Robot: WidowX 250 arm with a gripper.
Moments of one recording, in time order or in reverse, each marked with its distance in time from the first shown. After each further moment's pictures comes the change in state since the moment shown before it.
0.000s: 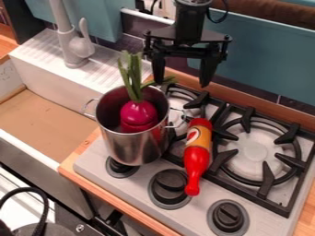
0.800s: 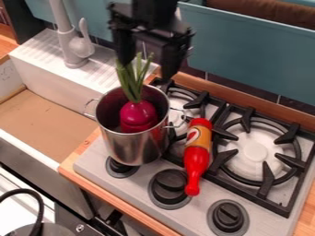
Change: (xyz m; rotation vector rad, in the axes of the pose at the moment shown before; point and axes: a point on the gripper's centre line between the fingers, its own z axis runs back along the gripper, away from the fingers) arm -0.033 0.043 0.040 -0.036 -0.084 -0.520
